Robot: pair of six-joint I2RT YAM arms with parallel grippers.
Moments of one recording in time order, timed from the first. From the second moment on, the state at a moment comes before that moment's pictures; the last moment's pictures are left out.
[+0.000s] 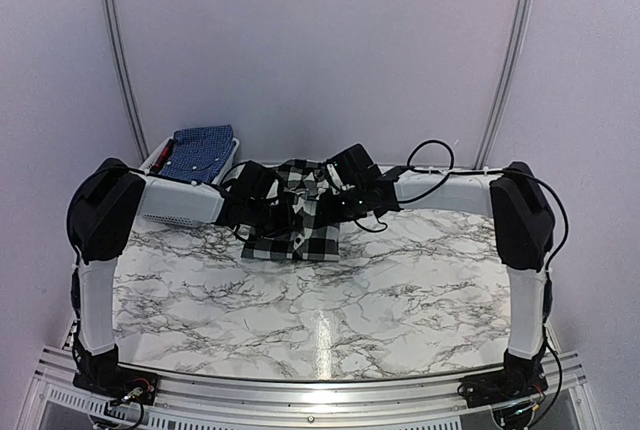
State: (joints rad) left arm -0.65 2.09 1.38 -0.05 0.19 -0.69; right arm 0.73 2.06 1.61 -0.32 0.05 0.37
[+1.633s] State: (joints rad) left arm -0.54 2.05 1.42 0.00 0.14 -0.69; right arm 0.67 2.10 1.67 -0.22 -0.19 0.45
